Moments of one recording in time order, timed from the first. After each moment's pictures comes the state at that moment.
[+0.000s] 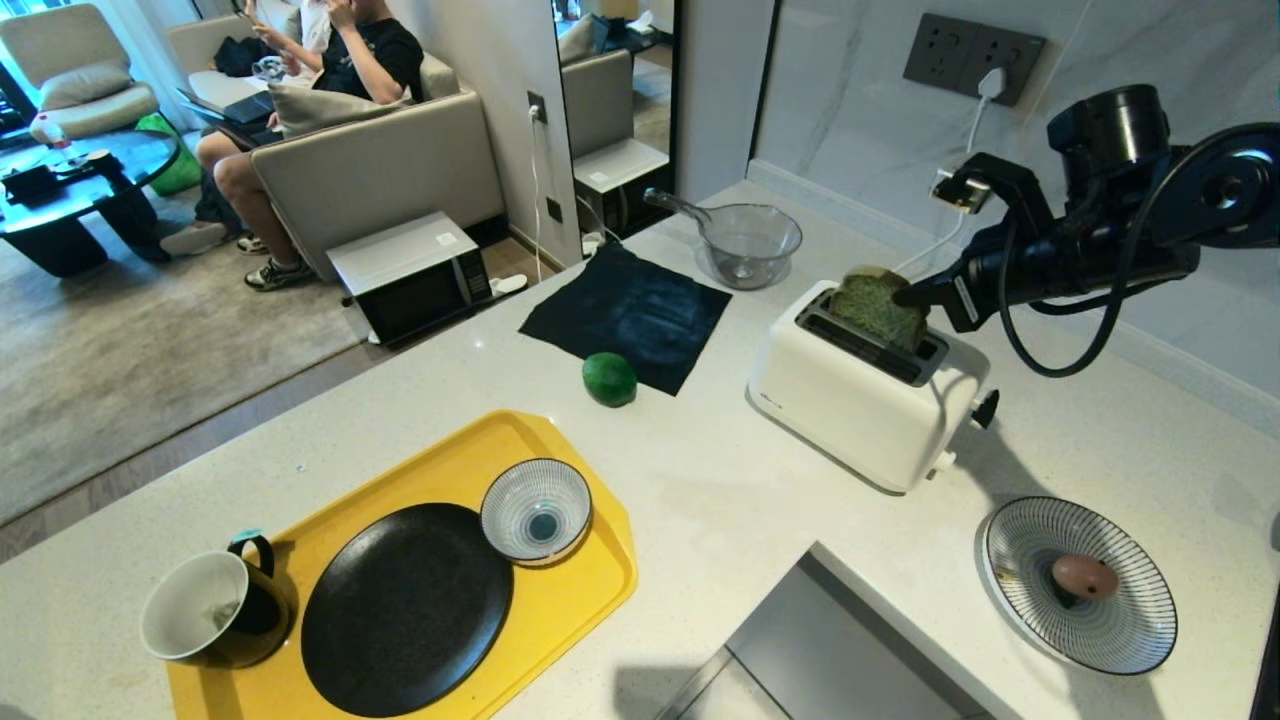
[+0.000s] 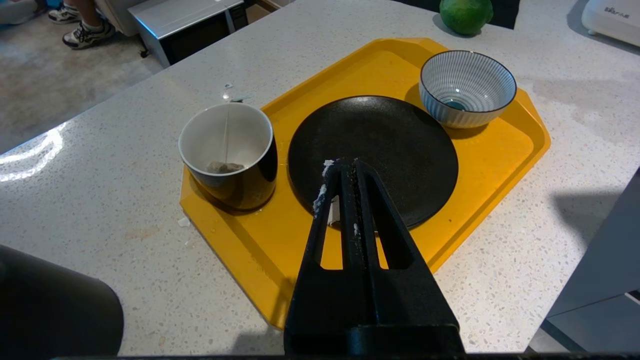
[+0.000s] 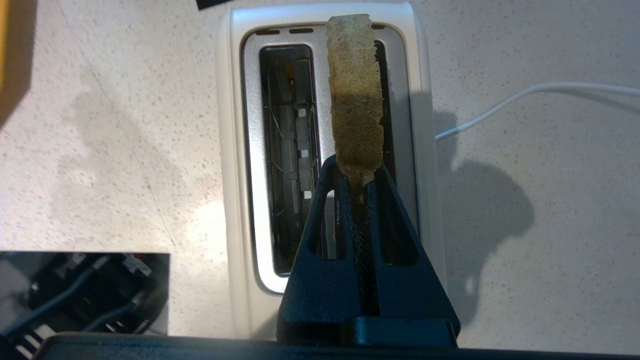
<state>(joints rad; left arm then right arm) 0.00 0.00 0.00 -0.04 -0.02 0.02 0.09 2.00 -1.95 0.52 0.35 -0.51</state>
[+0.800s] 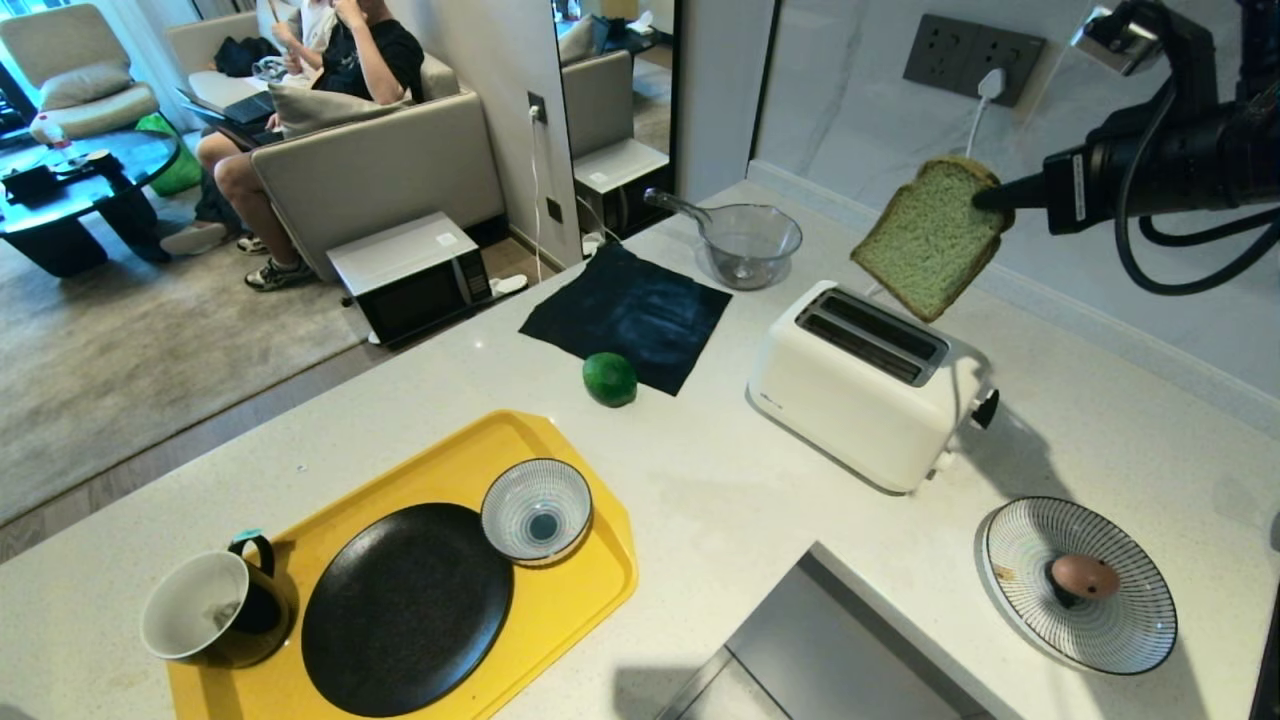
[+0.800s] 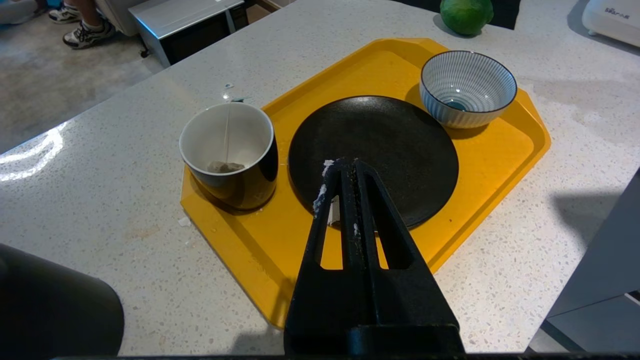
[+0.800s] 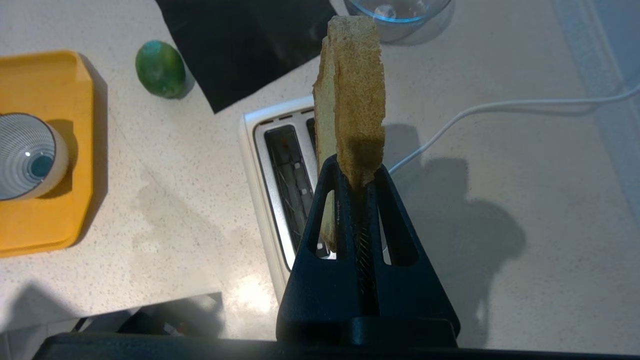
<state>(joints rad) 0.00 0.00 0.00 -0.04 -0.02 0.02 0.05 1.80 -1.96 0.51 0.35 -0.27</state>
